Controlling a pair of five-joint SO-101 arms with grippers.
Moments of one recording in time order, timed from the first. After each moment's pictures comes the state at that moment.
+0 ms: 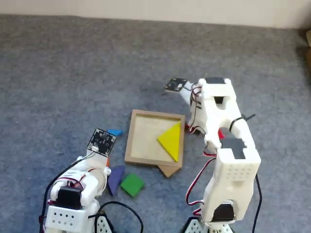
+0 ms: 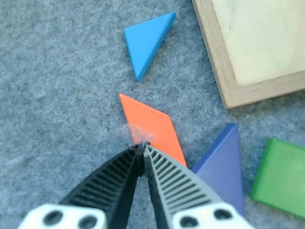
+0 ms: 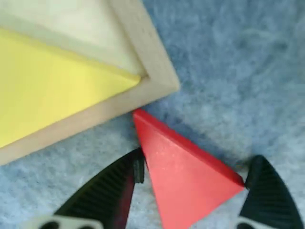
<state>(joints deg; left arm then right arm) 1.1 -102.5 96.0 75.5 -9.5 -8.0 27.2 -0.4 75.0 58.4</state>
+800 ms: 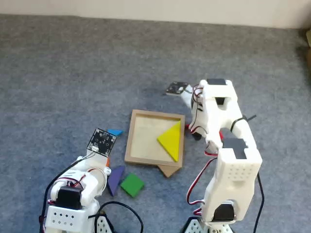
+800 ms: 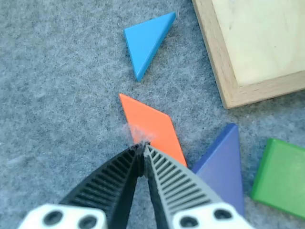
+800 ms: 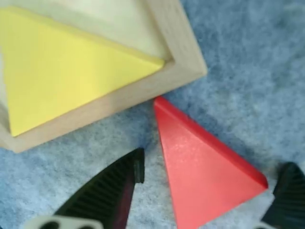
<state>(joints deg) 1.1 -102.5 96.0 75.5 -9.5 -6.3 27.2 0.7 77.9 58.6</state>
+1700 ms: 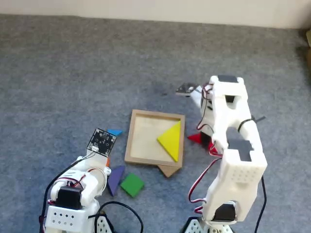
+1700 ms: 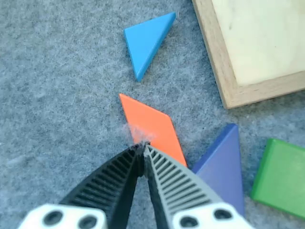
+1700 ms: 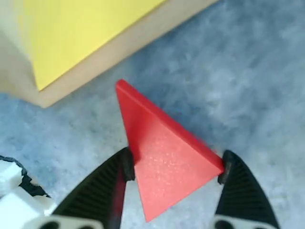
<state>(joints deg) 1.1 -102.5 96.0 75.5 -9.5 -2.9 24.3 -1.9 89.7 58.5</state>
